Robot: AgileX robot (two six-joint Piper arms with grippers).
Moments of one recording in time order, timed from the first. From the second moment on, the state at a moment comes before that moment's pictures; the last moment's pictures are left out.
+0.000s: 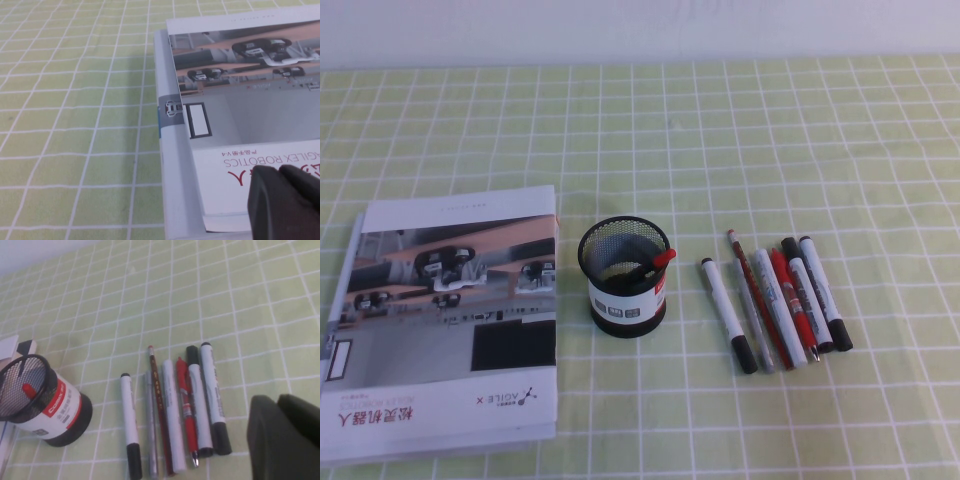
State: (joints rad) right arm 0.11 0.73 -0.44 0.72 0.32 -0.32; left arm 0.00 -0.02 0.03 -0.06 0.39 0.16
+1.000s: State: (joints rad) right arm 0.80 1.54 -0.43 0.11 -1.07 0.08; left arm 0.00 -0.02 0.03 -0.06 0.39 0.16
